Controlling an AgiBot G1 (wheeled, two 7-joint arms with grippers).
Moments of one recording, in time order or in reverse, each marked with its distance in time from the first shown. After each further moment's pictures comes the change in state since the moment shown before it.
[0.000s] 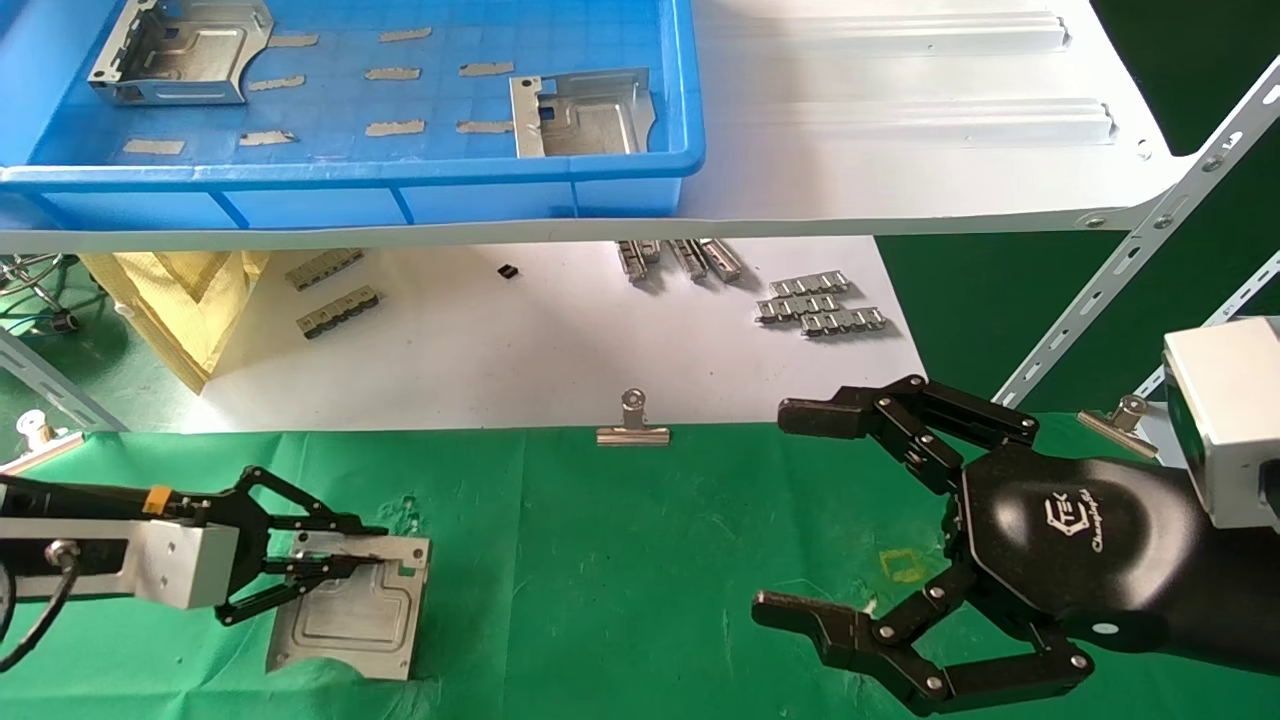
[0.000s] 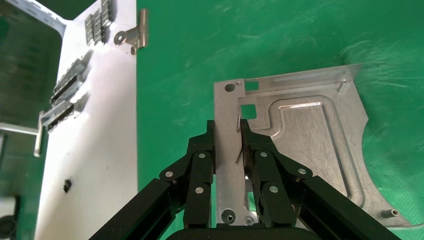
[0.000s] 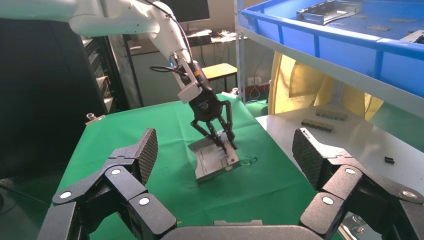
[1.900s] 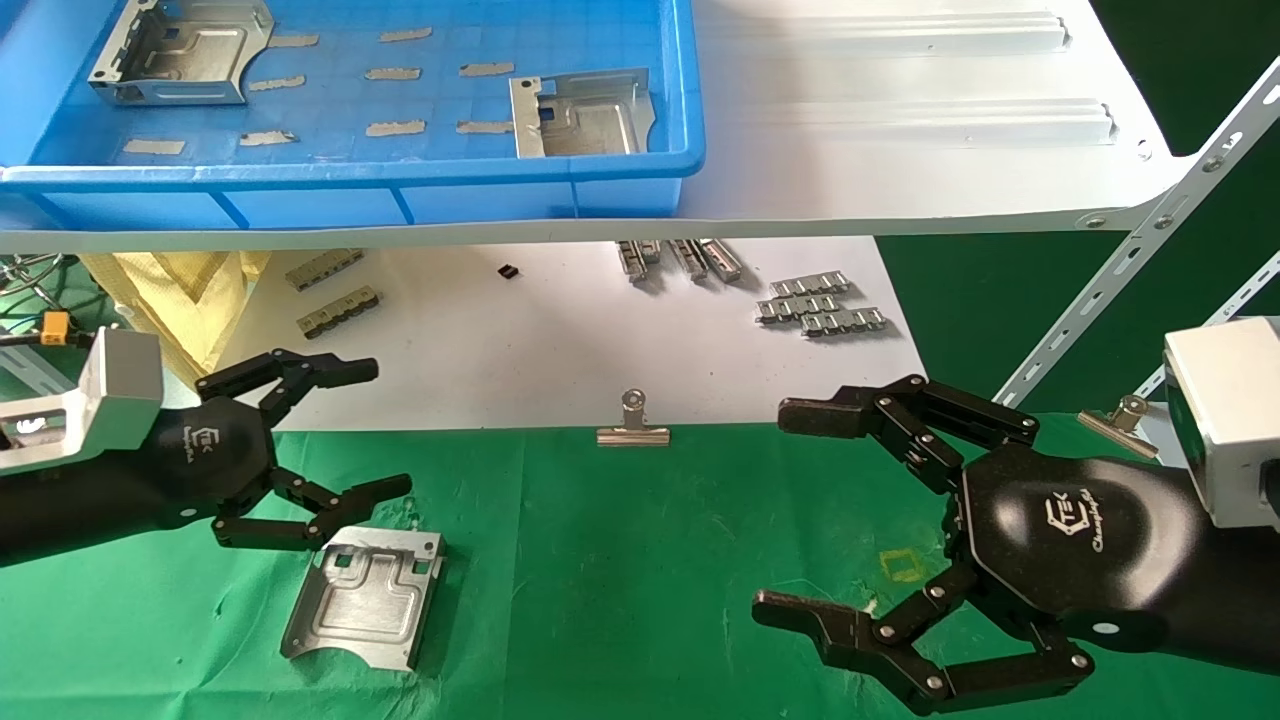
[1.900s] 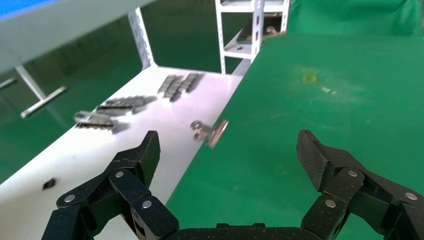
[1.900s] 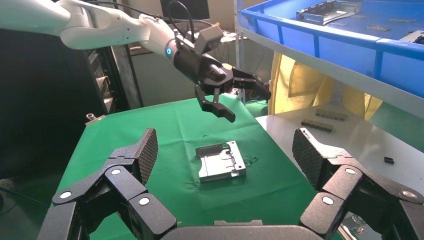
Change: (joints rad) left arm 0.212 -0.057 -0.274 -0.200 -0.284 0.006 -0.605; right arm 0.000 0.000 0.000 0.000 0.000 0.000 0.000
